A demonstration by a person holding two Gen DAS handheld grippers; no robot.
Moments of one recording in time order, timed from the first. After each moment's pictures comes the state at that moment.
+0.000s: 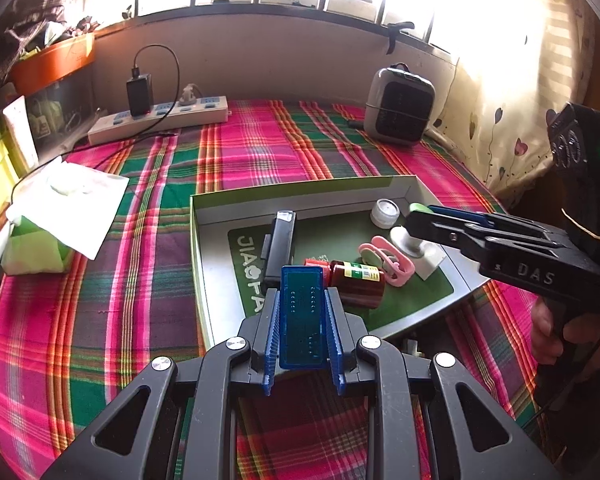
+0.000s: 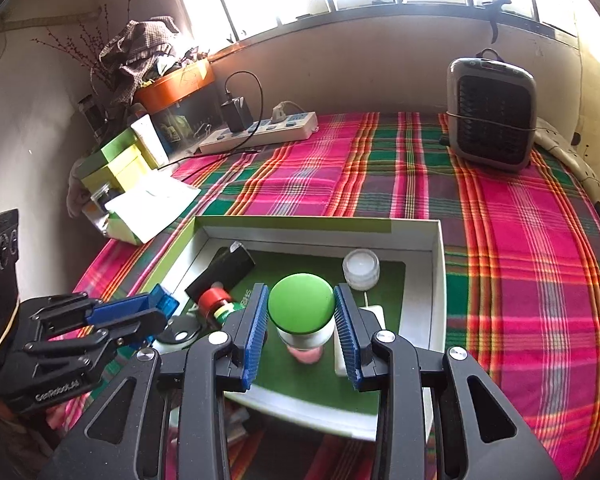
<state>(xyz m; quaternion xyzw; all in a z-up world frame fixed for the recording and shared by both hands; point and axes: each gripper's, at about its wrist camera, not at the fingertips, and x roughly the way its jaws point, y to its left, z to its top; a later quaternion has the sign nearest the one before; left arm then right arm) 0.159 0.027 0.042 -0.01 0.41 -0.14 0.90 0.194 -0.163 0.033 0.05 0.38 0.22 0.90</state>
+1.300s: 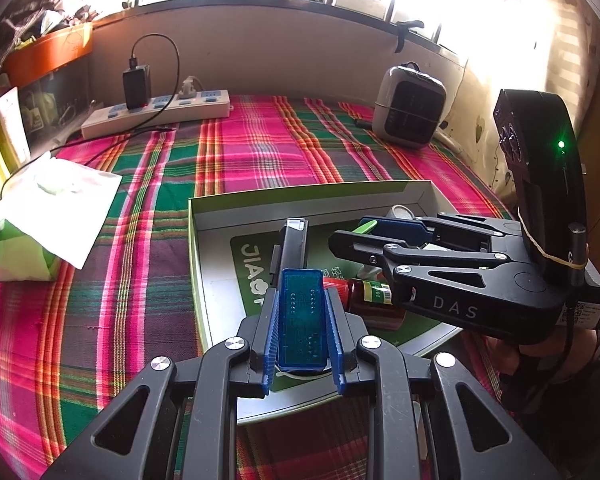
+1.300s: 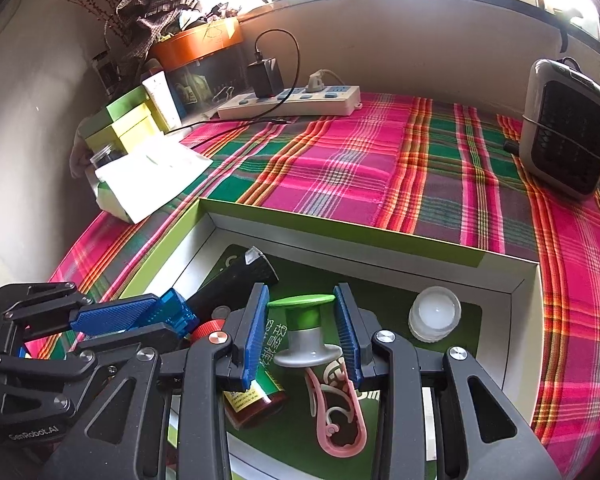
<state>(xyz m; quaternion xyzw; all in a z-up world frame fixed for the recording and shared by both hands) 0.180 0.030 0.032 -0.02 0.41 -0.15 0.90 0.235 -0.109 0.006 0.00 0.40 0.27 0.88</state>
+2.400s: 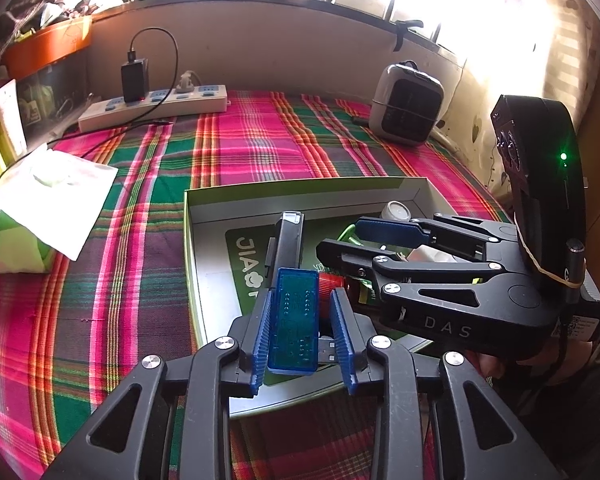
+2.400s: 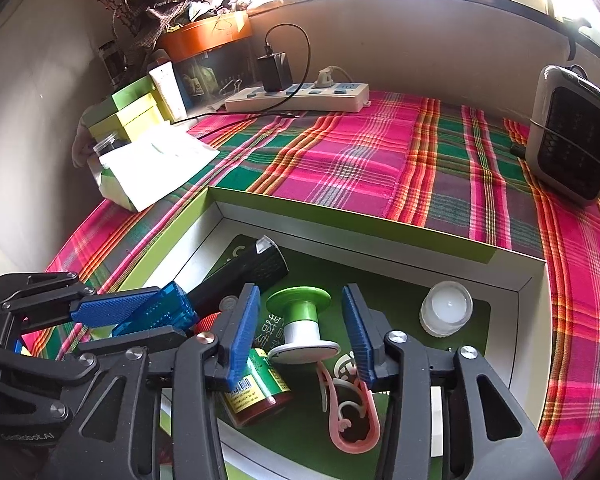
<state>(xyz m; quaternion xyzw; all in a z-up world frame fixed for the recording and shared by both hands) 0.177 0.031 0.030 -0.03 0.42 -0.16 0.89 0.228 -0.103 0.002 -0.02 0.40 0.27 0.87</state>
